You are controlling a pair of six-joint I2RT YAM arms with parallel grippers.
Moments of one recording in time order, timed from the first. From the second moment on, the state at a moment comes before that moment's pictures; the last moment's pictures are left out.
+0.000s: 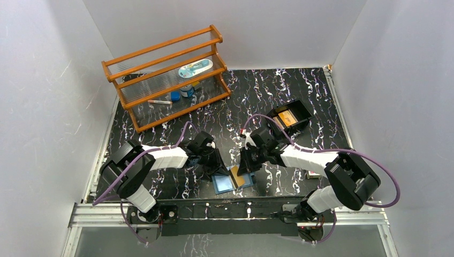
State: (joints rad) left arm -0.75 1.59 0.63 -0.01 0.43 -1.06; right arm 0.77 1.42 0.66 -0.21 -0.48 0.49
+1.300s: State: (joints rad) left arm -0.75 1.33 0.51 -0.30 0.33 -1.03; right arm 0.76 1.40 0.41 0.29 -0.46 0.76
